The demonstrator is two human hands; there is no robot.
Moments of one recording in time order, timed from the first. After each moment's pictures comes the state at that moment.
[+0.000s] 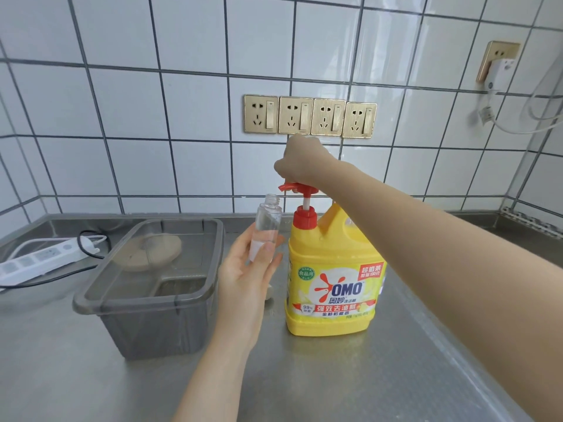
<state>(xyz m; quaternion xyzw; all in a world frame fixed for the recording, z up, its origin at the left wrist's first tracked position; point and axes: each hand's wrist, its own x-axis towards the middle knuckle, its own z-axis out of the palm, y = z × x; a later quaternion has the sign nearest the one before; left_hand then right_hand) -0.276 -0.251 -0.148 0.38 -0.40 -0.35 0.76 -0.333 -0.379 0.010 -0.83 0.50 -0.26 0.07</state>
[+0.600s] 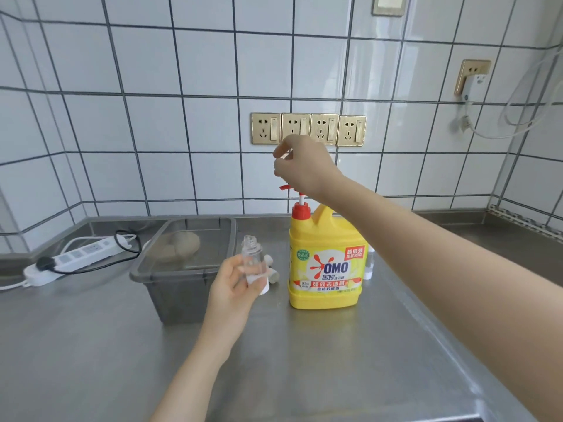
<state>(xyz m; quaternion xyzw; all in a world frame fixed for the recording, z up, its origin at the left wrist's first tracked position) -0.259 -0.176 -0.168 0.48 -0.45 -0.32 0.68 -0.367 -0.281 0.020 -0.82 0.38 -0.39 0.16</state>
